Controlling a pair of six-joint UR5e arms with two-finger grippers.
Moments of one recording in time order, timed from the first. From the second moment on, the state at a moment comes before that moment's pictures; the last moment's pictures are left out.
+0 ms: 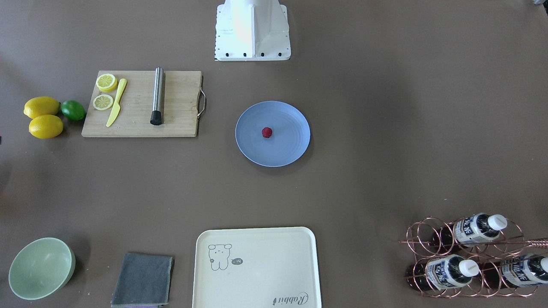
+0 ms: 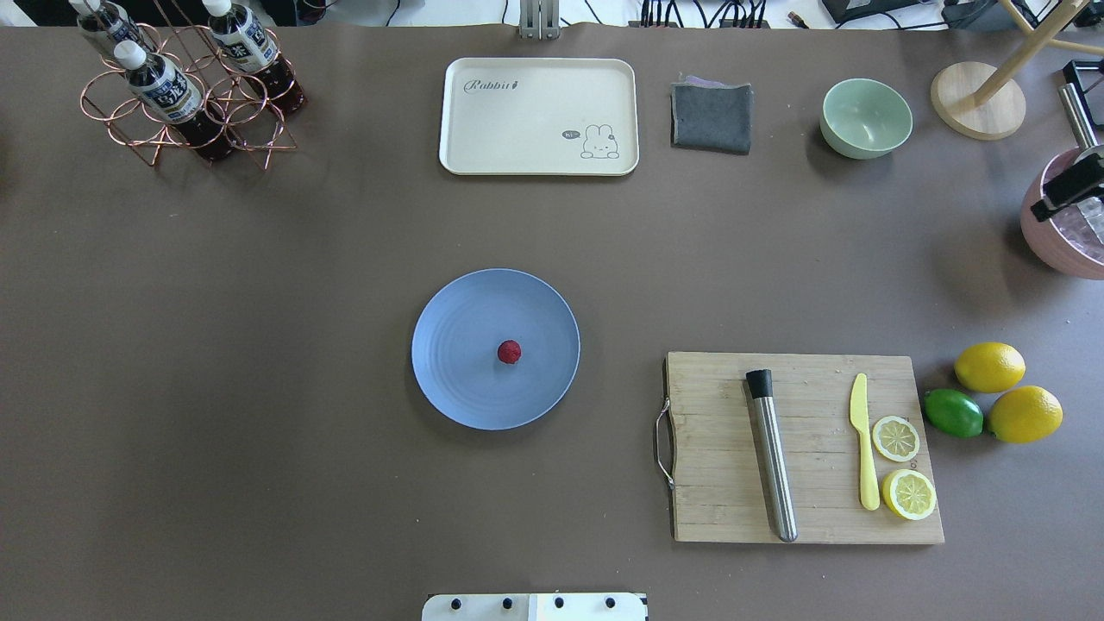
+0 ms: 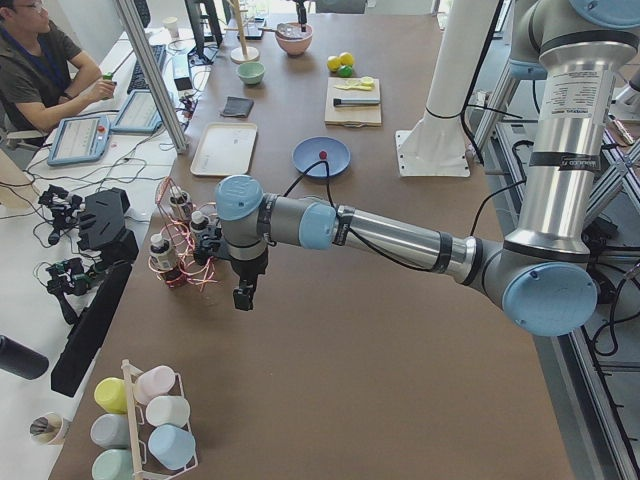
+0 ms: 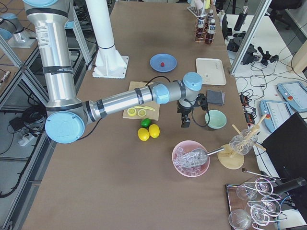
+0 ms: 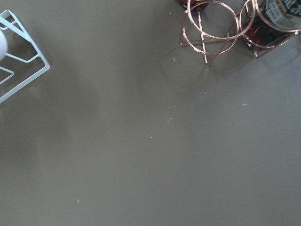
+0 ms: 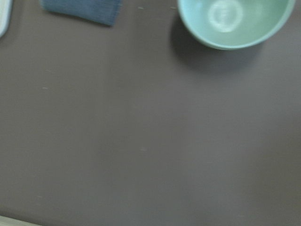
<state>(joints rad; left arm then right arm) -1.53 -1.66 -1.72 -1.48 -2.32 0.02 1.37 -1.47 1.73 -1.67 2.36 0.00</state>
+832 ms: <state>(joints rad) -1.55 -1.63 -1.72 -1.50 -2.31 0.03 1.53 -1.50 1.63 -1.70 2.37 -0.23</state>
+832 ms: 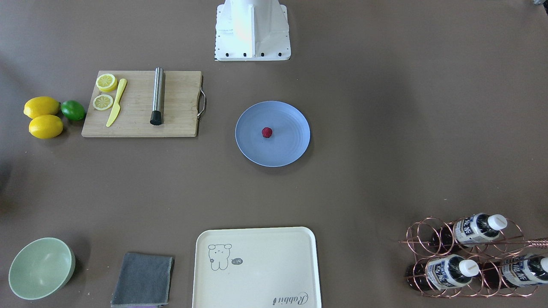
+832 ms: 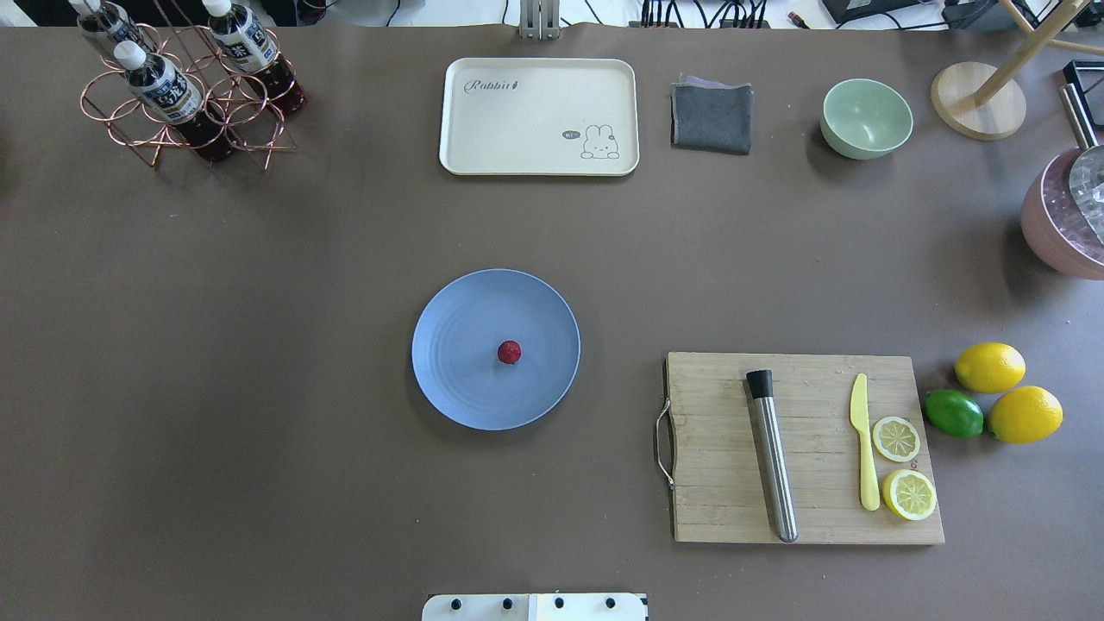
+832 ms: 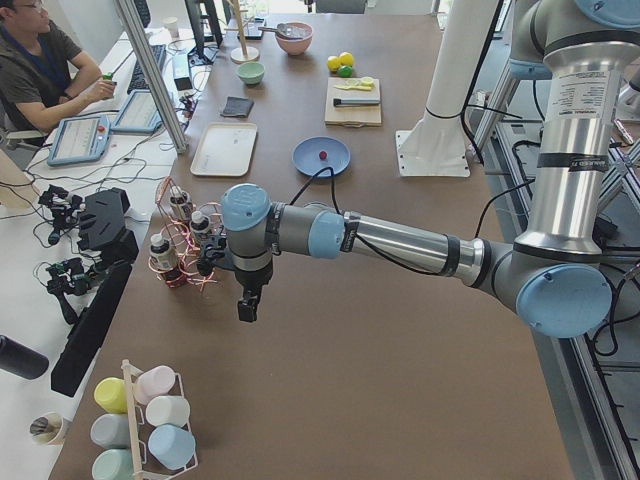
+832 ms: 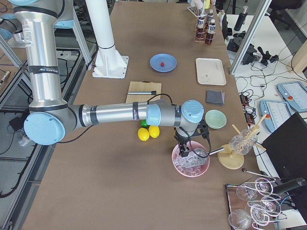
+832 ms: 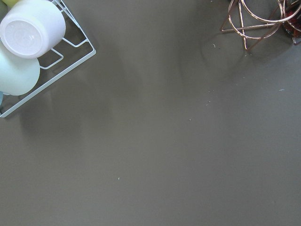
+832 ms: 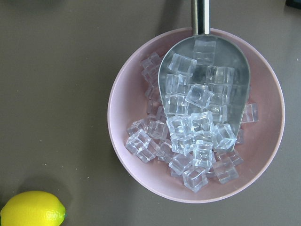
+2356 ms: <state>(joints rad) -1.55 -1.64 -1.68 -1.50 -2.31 0.02 1.53 -1.50 1.60 -1.70 2.38 -0.23</state>
